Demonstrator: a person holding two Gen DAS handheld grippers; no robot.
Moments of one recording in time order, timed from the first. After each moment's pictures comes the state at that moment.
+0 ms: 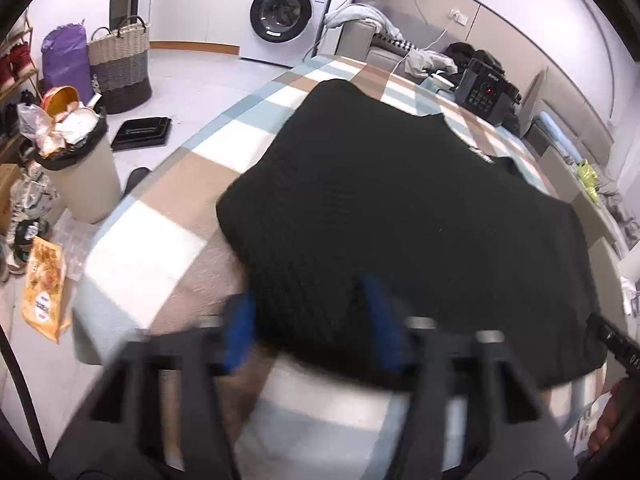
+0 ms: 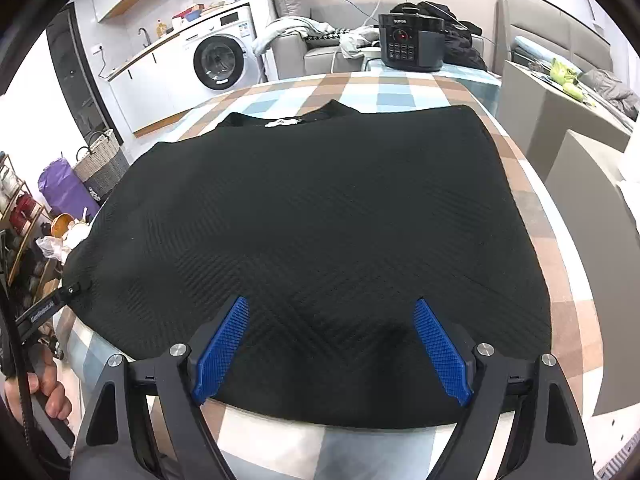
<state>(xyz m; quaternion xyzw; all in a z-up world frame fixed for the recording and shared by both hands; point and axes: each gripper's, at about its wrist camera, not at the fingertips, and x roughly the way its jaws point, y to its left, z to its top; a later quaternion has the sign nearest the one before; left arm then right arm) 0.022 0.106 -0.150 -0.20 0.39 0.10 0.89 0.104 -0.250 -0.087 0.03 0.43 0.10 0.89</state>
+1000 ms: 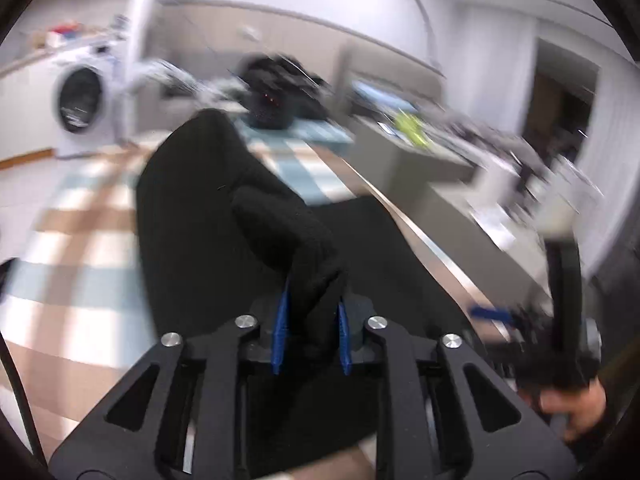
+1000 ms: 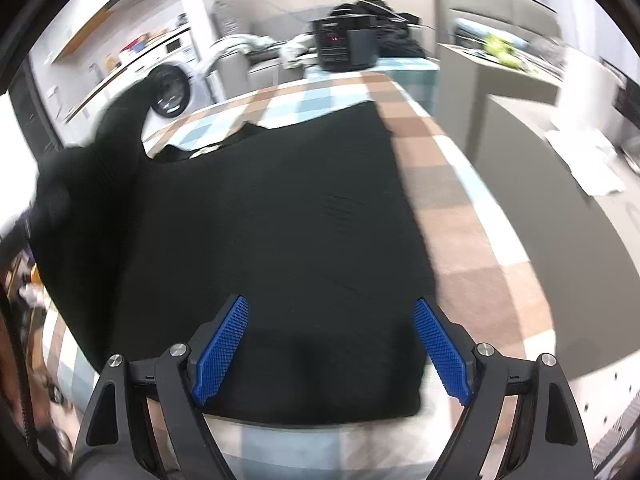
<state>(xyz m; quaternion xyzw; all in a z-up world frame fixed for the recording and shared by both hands) 0.075 -0.085 -0.060 -0.06 0.32 -0.23 0.92 0.089 -0.321 -0.085 0.09 0.43 0.01 0.90</state>
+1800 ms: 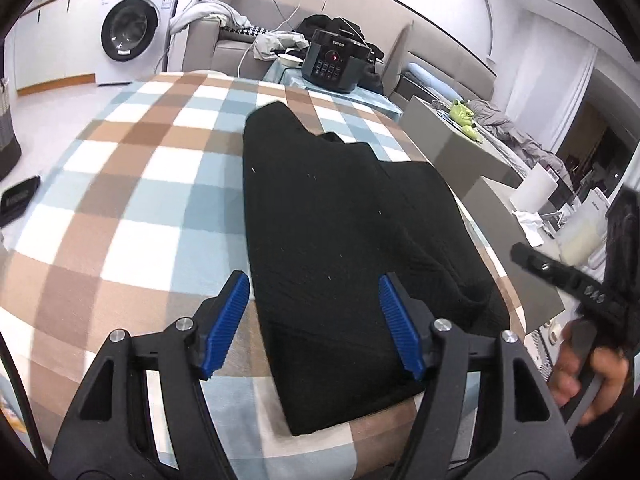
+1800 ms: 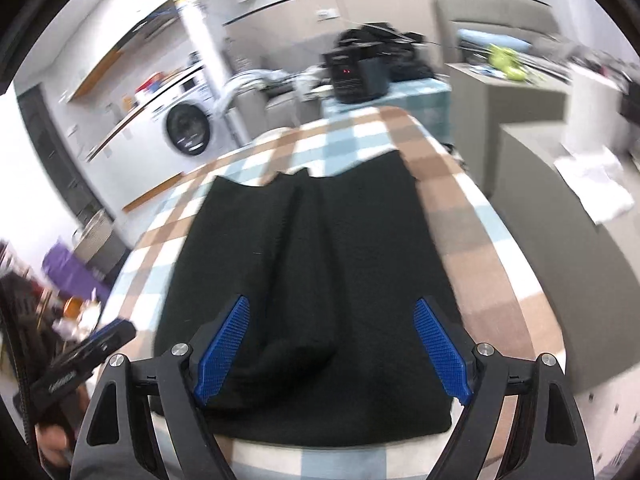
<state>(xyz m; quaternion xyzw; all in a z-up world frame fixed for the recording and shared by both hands) 0.081 0.006 -0.087 -0.12 0.39 -0.13 0.90 0.092 -0.309 -0.032 0.13 0.38 0.07 0.91</state>
